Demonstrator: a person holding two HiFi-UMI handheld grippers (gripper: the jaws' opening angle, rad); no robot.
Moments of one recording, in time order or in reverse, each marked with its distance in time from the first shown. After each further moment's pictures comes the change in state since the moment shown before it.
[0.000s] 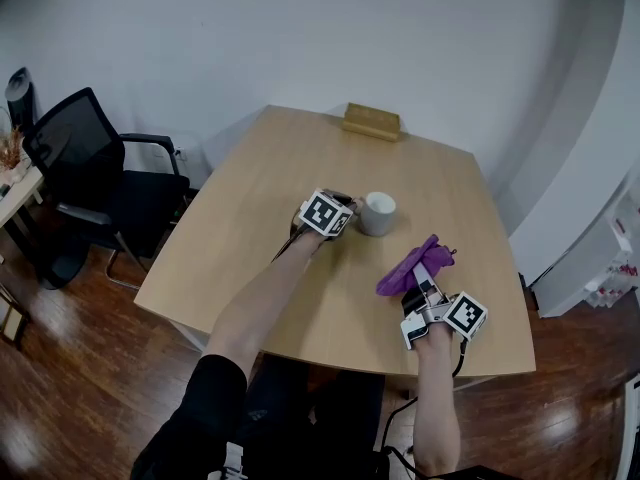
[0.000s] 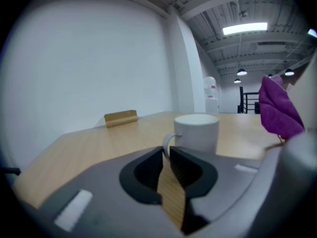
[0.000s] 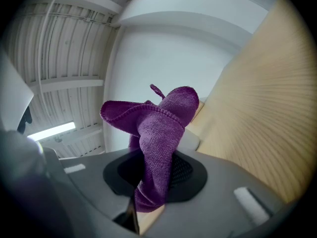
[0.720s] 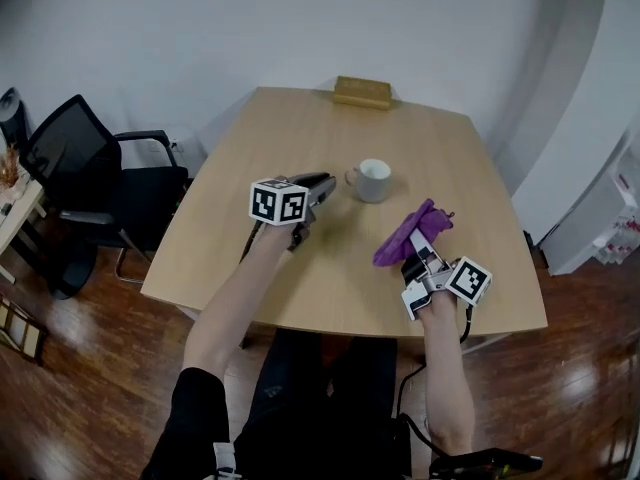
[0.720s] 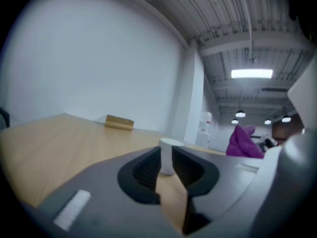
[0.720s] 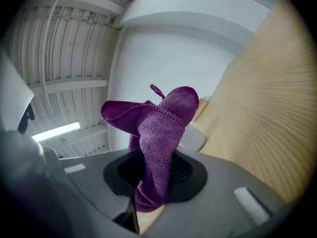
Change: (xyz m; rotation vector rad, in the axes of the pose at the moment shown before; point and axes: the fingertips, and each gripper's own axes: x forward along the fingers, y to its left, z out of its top) left arm -0.102 -0.021 0.015 -0.298 -0.267 -0.110; right arm -0.016 0.014 -0.006 -0.074 0.003 0.014
